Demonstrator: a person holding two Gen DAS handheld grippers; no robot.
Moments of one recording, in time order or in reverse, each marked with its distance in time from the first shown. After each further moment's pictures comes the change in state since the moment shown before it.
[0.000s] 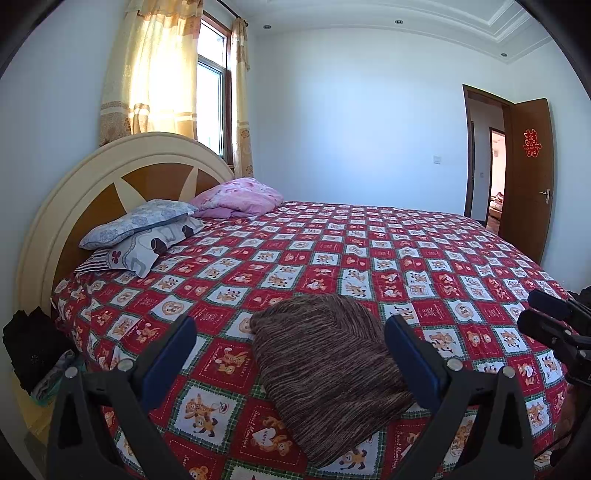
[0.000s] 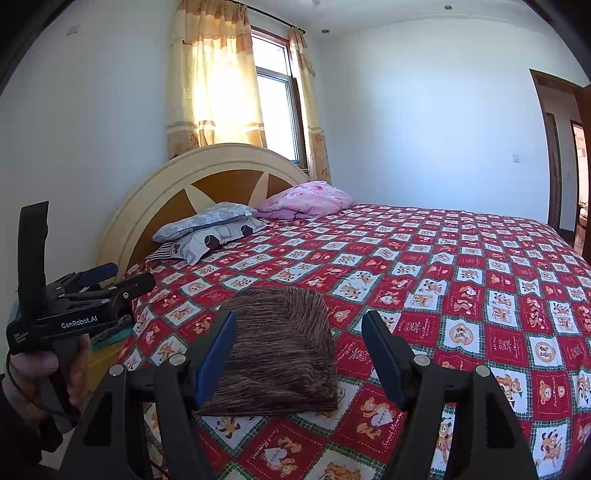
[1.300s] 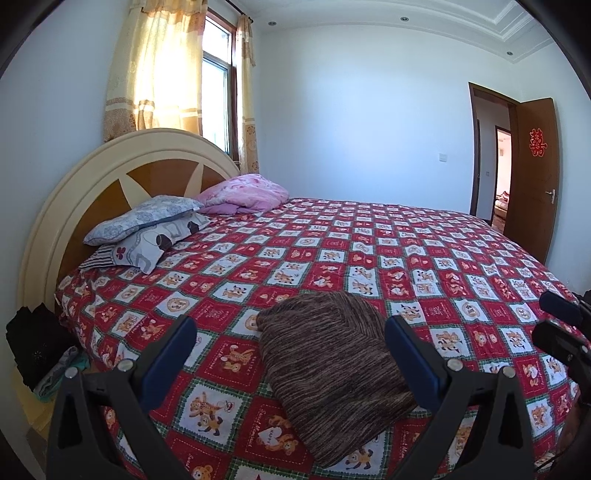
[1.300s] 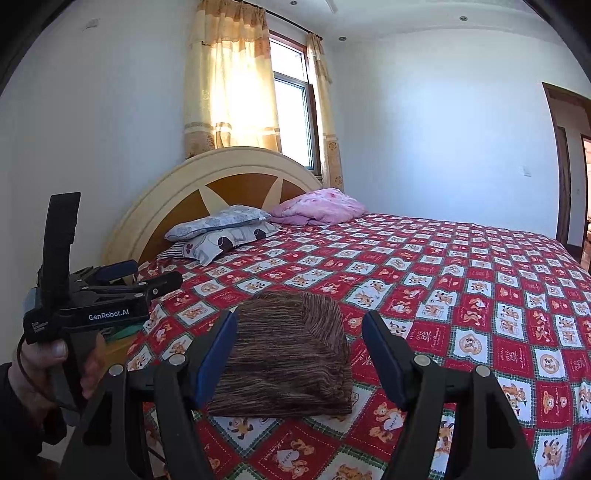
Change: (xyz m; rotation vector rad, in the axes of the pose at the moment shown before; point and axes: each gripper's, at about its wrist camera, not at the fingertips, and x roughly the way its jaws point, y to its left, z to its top) left arm 0.003 0.004 -0.001 -0.006 0.007 0.032; right arm -0.007 0.016 -0.002 -0.051 -0.026 0.041
